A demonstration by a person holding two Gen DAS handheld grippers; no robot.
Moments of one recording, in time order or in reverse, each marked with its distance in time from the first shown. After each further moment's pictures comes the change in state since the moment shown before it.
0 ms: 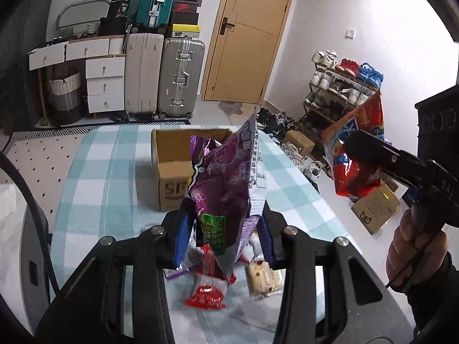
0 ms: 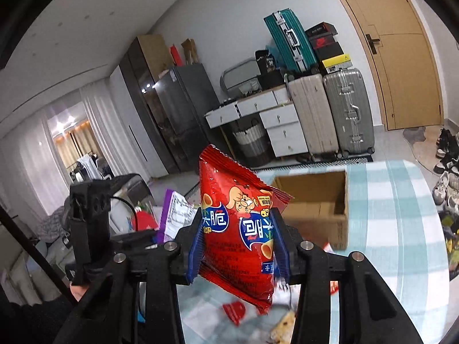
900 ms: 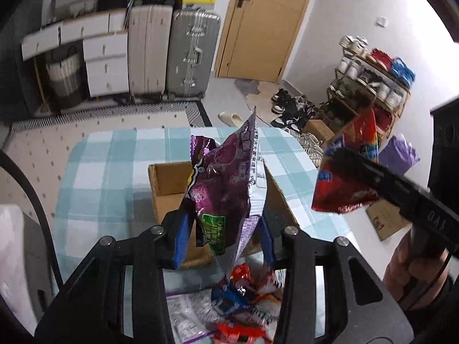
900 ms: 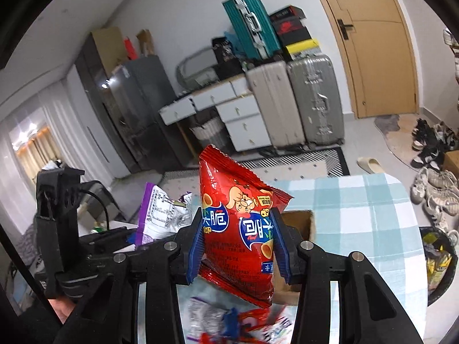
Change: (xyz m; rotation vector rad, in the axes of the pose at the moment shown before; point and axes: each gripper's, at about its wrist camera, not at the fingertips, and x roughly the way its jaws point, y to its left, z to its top) left arm 0.179 0.022 0.153 -0.061 0.193 0.068; right arm 0.131 -0.092 0.105 0.081 0.113 -0.205
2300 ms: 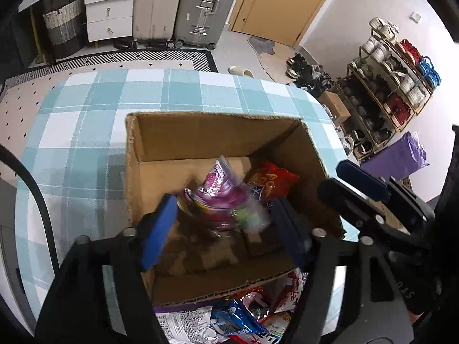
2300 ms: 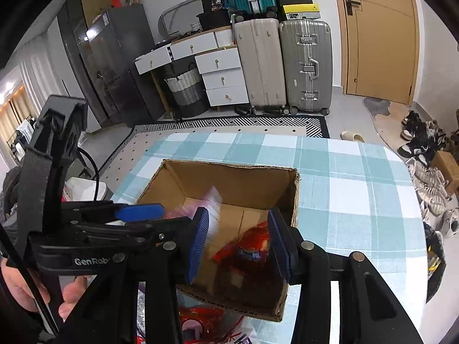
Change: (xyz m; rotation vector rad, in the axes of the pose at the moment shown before) left arm 0.153 0.055 -0.024 -0.103 0.213 0.022; right arm 0.122 -0.045 -0.045 -0.119 0.186 -0.129
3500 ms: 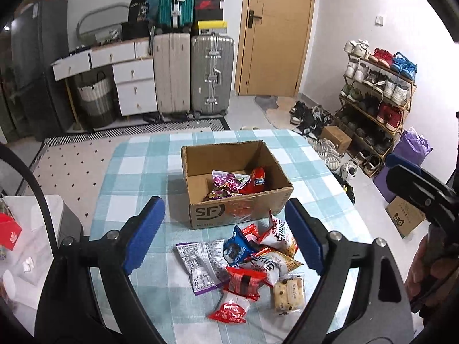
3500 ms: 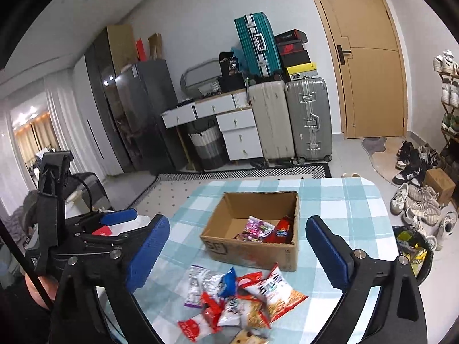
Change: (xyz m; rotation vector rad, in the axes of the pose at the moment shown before) left arm -0.248 -0.055 -0.155 0.172 -0.372 0.145; right arm -0.250 0.062 -0.078 0.032 -0.304 0.080
